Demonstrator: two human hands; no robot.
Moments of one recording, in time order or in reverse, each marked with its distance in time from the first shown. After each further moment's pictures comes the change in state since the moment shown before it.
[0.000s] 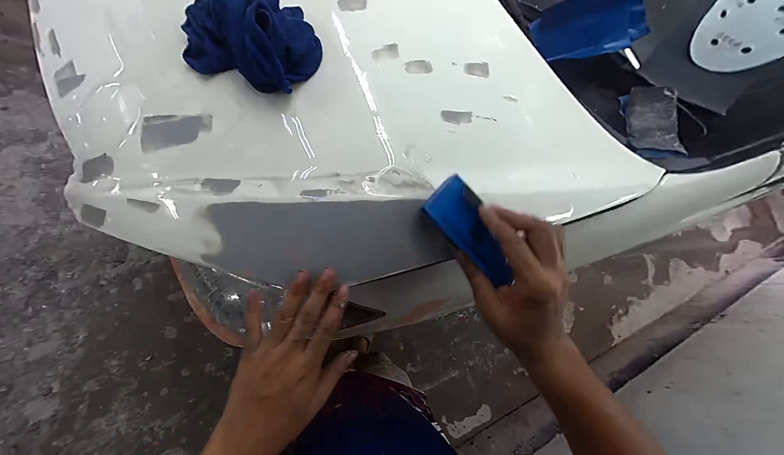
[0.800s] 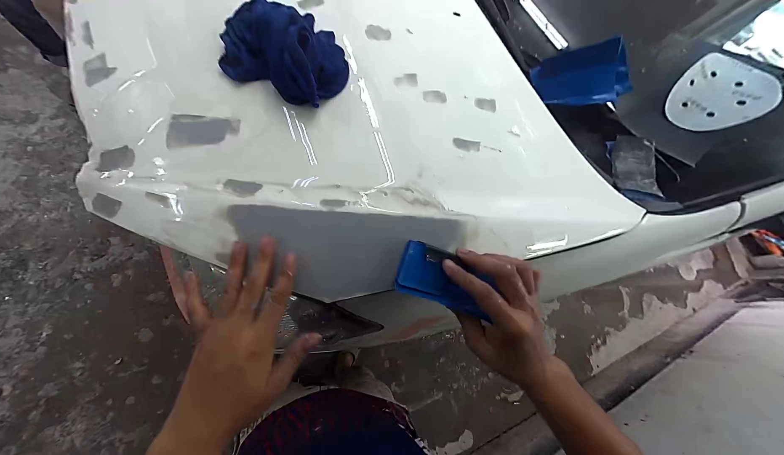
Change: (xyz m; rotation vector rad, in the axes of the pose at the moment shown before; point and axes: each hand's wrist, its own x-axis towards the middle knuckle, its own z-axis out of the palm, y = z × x) left_hand 0.012 -0.057 -0.018 -0.074 0.098 -0.162; right_hand 0.005 -0.001 0.010 0.031 -0.098 -0.205
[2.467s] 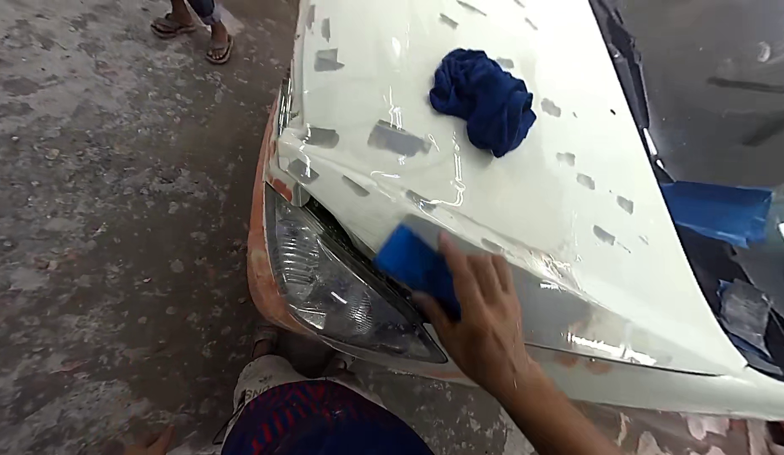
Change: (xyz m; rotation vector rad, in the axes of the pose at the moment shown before) left_hand -0.453 -0.149 0.087 -0.597 -0.576 -1.789; right_hand 0.126 -0.147 0.092 0.036 -0.191 -0.261
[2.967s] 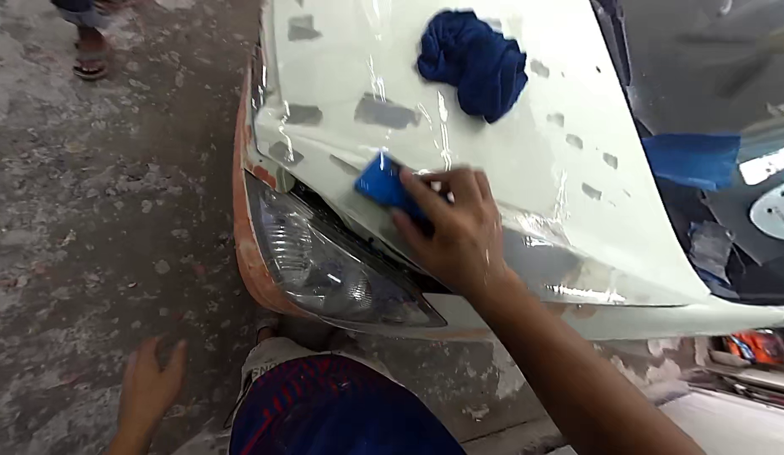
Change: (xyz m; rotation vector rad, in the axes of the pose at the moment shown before) left_hand -0.008 0.134 -0.051 0.030 0.312 0.623; right_hand 0.049 -0.007 0.021 -0.100 0.048 0.001
